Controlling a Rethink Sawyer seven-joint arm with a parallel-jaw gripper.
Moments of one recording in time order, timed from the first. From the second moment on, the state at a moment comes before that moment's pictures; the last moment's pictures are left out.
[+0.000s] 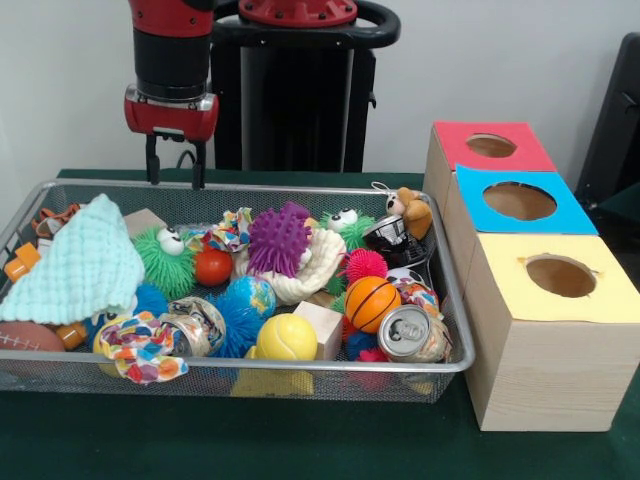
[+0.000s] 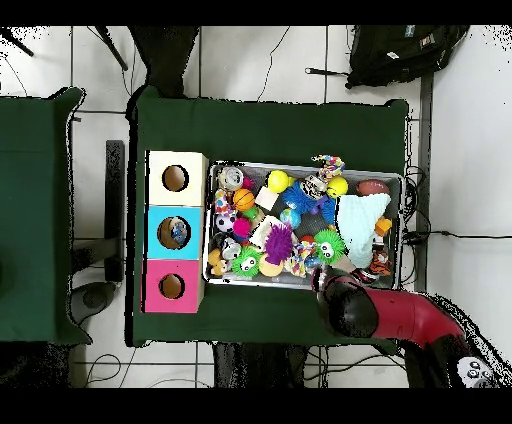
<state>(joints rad) -0.74 -0.73 0.16 1.96 -0.58 0.30 1.73</state>
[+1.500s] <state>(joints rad) -0.74 -0.73 0.16 1.96 -0.58 0.30 1.73</state>
